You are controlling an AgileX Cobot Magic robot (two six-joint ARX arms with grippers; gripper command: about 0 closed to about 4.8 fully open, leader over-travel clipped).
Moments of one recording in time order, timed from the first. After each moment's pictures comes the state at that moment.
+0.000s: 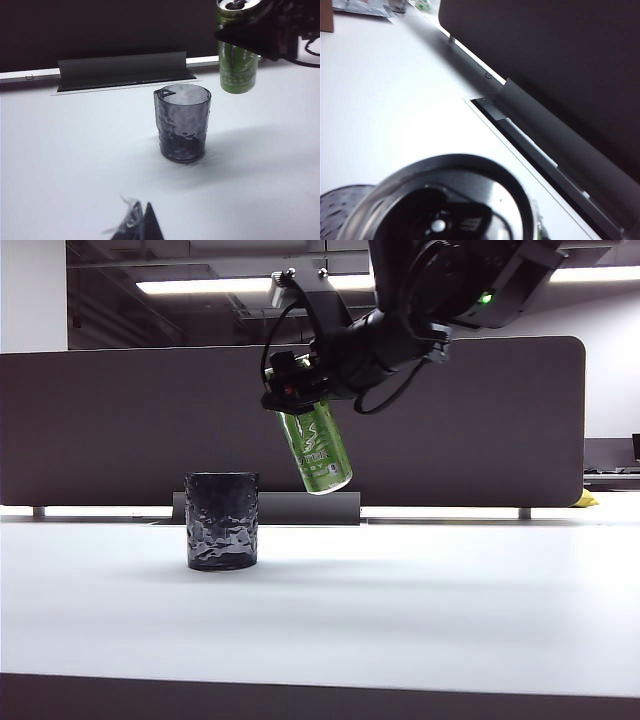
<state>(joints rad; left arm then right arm) -0.31 0.00 0.01 -0.03 0.02 0.05 0.59 1.92 1.28 0.49 -0.20 -0.35</state>
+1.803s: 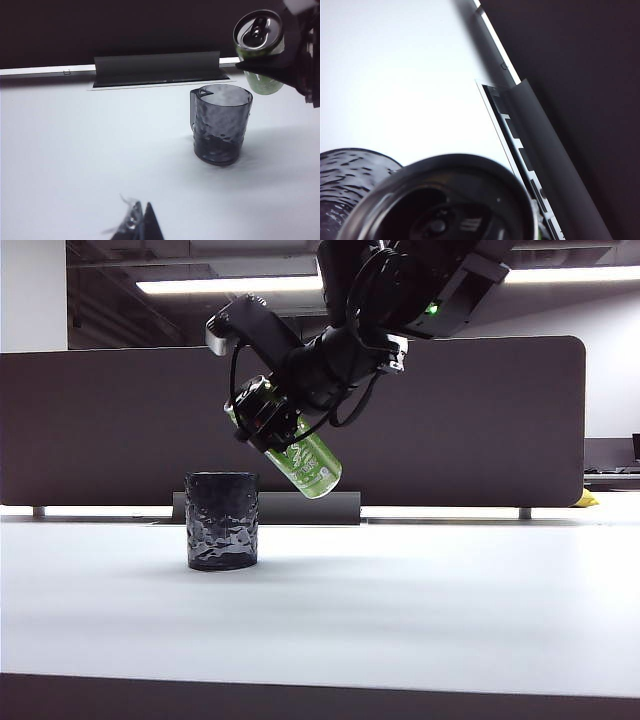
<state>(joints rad) -0.20 0.00 0.01 -0.03 0.02 0.05 0.66 2.00 1.38 0.38 -0.12 -0.77</state>
